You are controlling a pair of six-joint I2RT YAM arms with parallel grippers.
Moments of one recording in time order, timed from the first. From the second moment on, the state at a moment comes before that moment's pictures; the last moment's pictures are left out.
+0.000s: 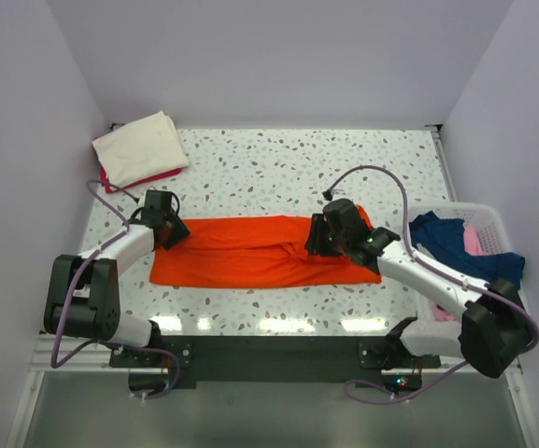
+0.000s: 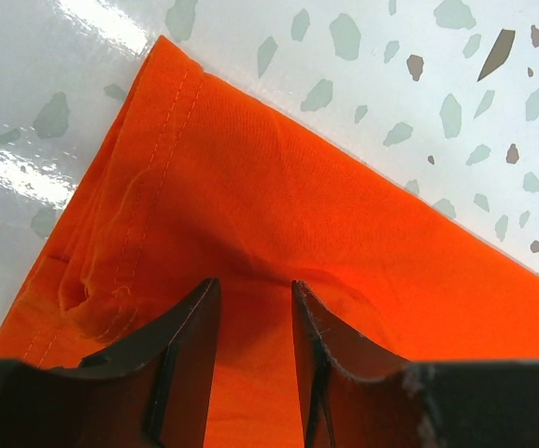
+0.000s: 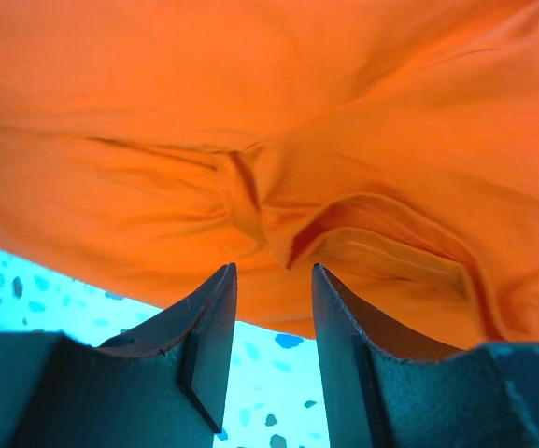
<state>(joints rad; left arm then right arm) -0.10 1.44 0.70 -0.25 -0.12 -0.73 0.65 1.27 0.79 -0.34 0.07 0.61</state>
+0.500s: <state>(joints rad) -0.10 1.44 0.70 -0.24 -0.10 -0.73 0.47 1.50 0.91 -0.47 0.26 0.56</state>
